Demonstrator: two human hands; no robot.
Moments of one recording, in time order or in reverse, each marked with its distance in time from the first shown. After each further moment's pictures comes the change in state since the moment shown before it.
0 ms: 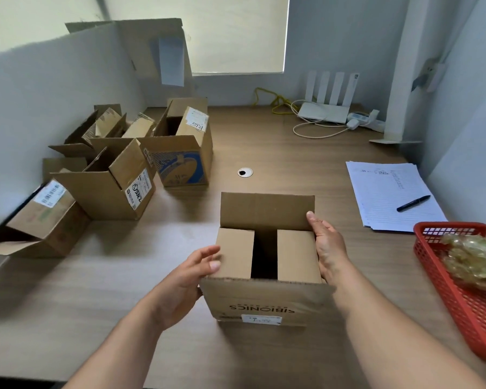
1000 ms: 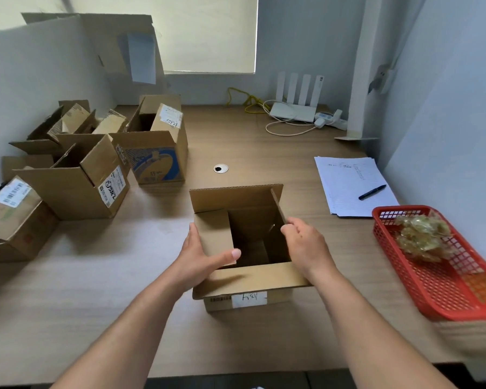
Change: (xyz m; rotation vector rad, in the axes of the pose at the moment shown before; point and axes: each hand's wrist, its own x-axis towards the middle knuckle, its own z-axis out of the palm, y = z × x) left_hand 0.025 0.001 0.035 0.624 0.182 0.016; right_hand -0.097 -0.027 -0.011 -0.923 0.003 -0.356
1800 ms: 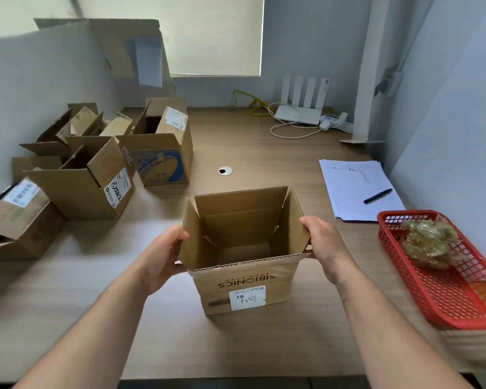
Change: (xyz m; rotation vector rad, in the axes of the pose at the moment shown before) left_hand -0.010 0.005 -0.041 -0.573 0.007 -0.115; right_hand 0.027 0.021 -0.014 0.460 -0.072 0.127
